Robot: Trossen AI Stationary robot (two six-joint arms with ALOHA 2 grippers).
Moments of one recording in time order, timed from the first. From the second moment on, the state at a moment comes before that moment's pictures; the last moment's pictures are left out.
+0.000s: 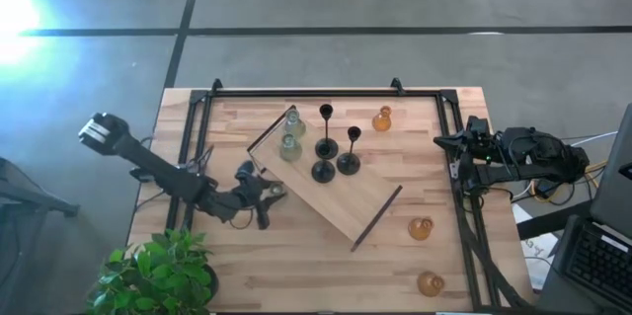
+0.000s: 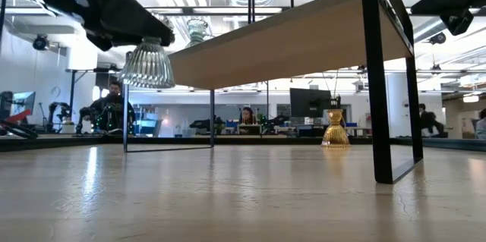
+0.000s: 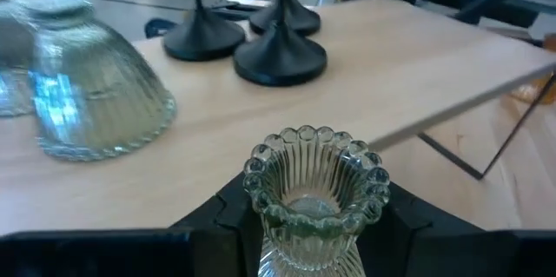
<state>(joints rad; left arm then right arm) -0.49 1.15 0.50 0.25 -0.79 -0.37 0.09 0.11 0.62 -0.81 0.42 0.46</state>
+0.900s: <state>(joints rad) -0.46 1.06 0.71 -0.02 -0.83 -0.32 0.09 0.11 0.62 -0.81 0.42 0.46</state>
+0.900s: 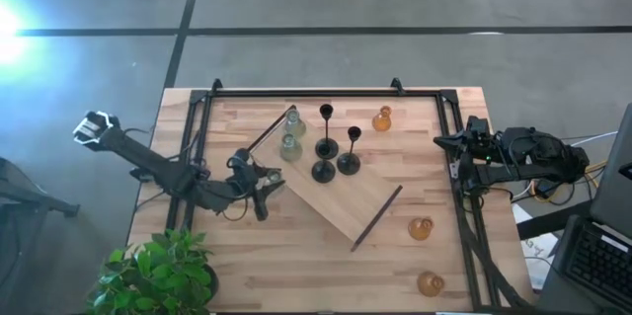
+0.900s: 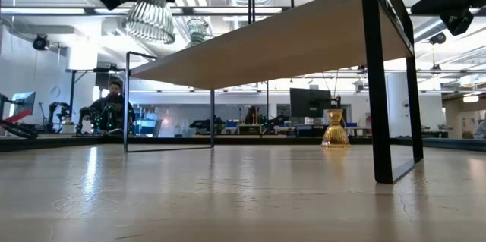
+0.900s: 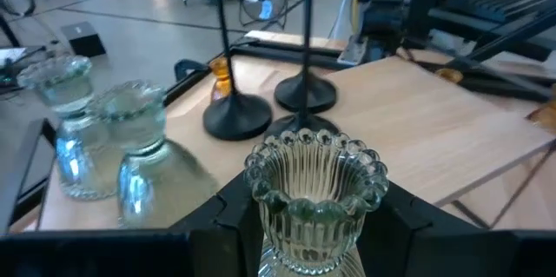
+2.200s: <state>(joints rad) -0.26 1.20 0.62 0.34 -0.69 -0.26 0.09 0.11 0.62 -0.81 0.42 0.46</state>
